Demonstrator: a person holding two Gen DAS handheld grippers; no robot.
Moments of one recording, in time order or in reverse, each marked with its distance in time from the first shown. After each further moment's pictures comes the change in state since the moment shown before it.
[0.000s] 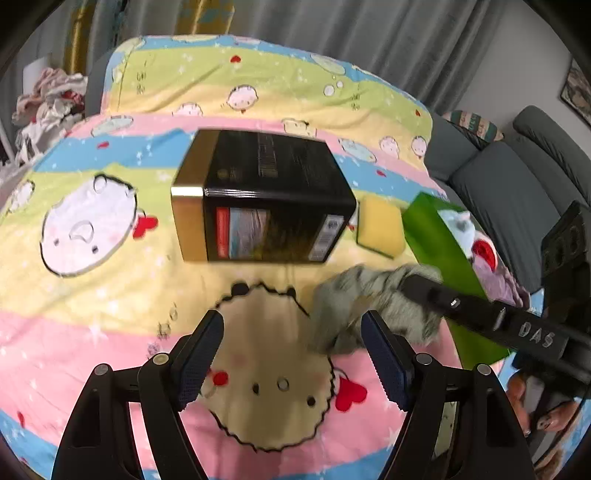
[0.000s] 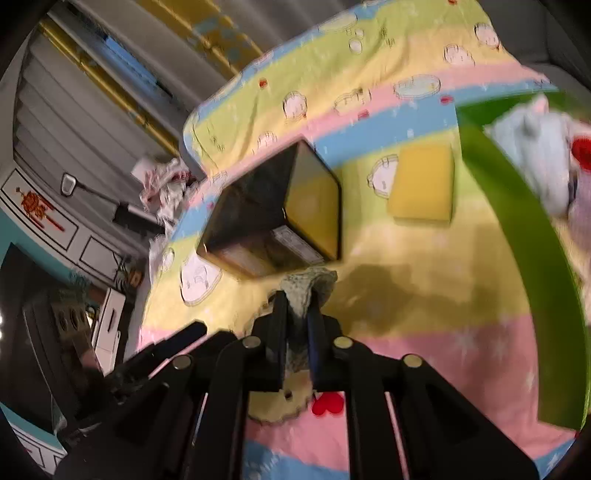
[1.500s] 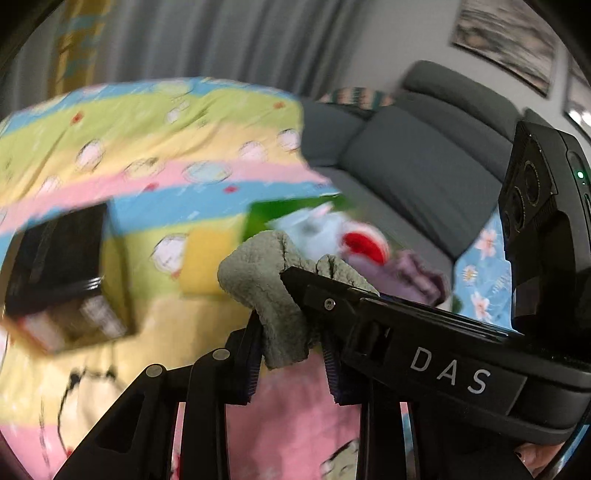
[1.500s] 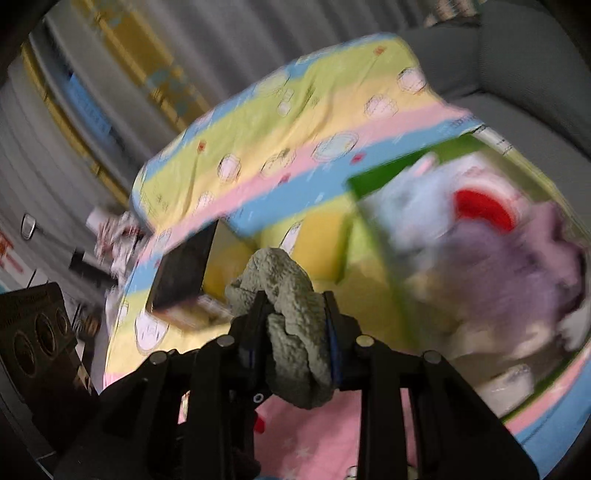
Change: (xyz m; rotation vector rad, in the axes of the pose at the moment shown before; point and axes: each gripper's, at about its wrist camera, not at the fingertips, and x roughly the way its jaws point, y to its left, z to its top) left arm 0.020 -0.160 0.026 0.340 -0.061 -0.296; right arm -0.079 -0.039 0.025 0.072 -0.246 -0.206
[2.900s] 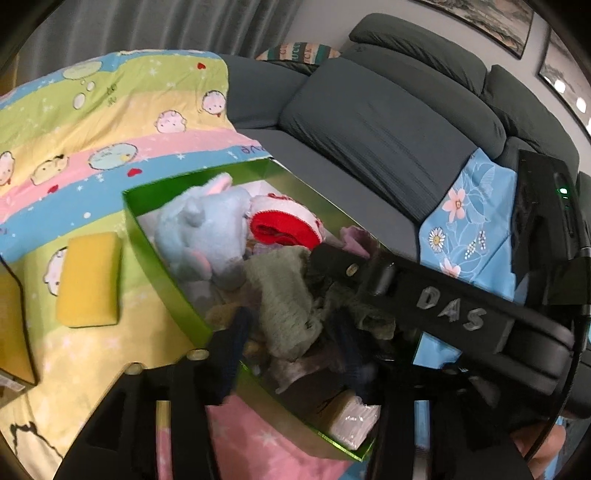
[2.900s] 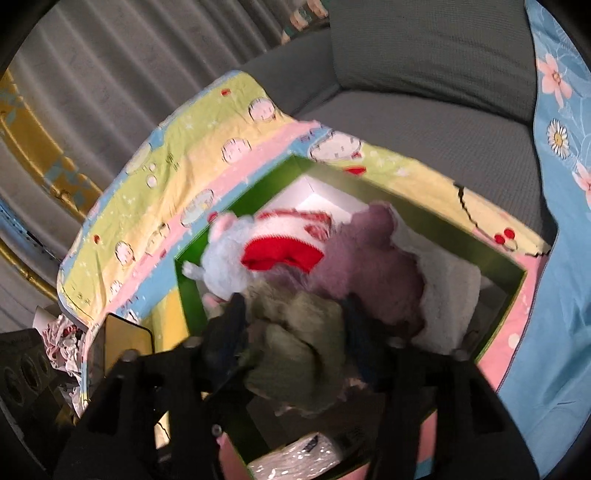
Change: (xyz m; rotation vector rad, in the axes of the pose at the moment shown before) left arm 0.077 -0.051 0.011 0.073 0.155 -0.149; right arm -0.032 -0.108 0.012 0.304 -0.133 -0.278
